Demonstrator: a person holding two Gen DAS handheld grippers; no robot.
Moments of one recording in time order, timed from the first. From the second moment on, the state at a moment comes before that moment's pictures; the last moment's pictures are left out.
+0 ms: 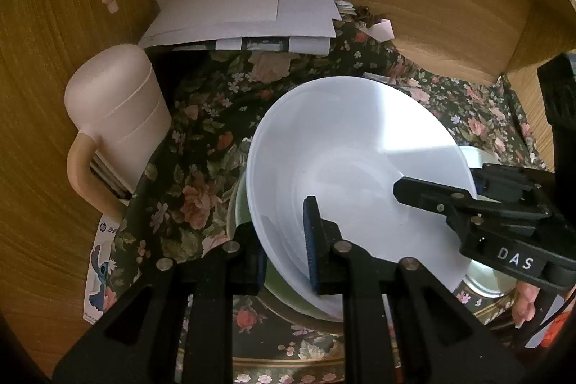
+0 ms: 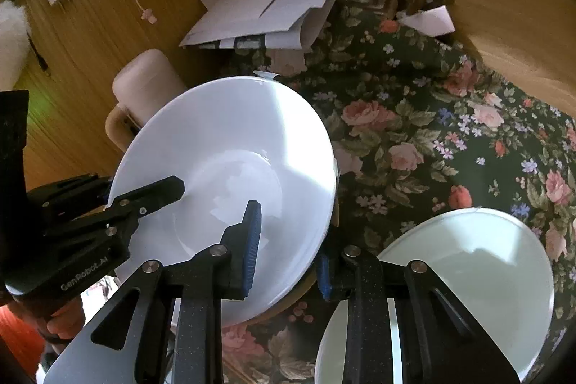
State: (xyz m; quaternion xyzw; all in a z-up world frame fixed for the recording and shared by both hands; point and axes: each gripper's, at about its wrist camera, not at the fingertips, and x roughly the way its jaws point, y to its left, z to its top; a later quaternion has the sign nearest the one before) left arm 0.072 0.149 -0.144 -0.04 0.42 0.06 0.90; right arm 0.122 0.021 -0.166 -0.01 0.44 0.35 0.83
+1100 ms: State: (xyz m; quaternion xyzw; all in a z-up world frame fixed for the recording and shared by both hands) left arm 0.079 0.147 -0.152 -0.03 0.43 0.07 0.90; right arm 0.120 0.013 -0.165 -0.03 0.43 0.34 0.83
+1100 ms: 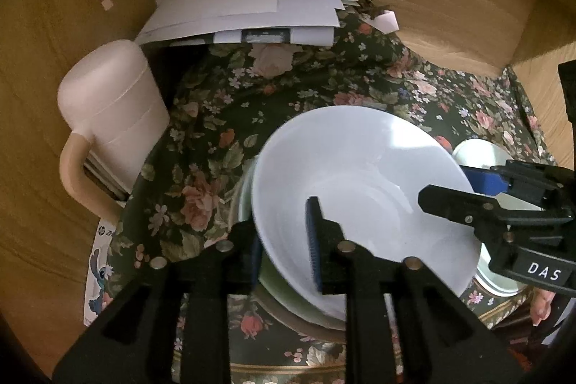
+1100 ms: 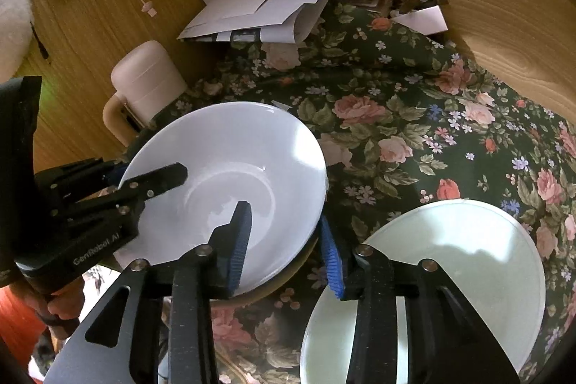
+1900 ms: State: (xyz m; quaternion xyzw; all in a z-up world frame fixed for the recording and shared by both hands) left arm 0.082 0.154 -0.125 -0.07 0.43 0.06 0.90; right arm 0.128 0.001 -0.166 0.00 0.43 0.34 0.84
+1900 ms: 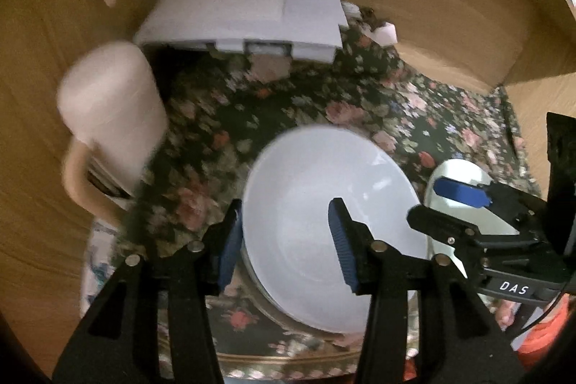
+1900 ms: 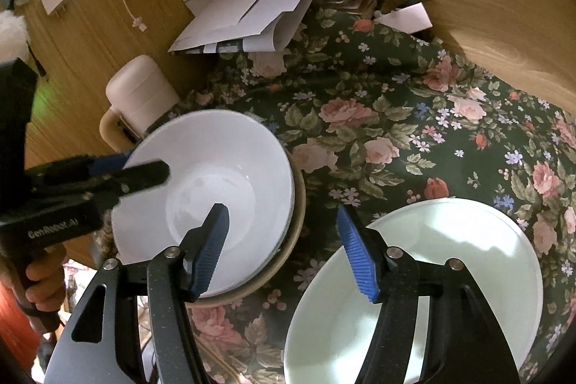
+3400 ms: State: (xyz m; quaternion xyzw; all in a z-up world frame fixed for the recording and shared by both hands) left arm 0.070 0.161 -0.174 -0.11 0.45 0.06 0.88; right arm 0.140 0.033 -0.198 0.01 0.48 0.34 0.81
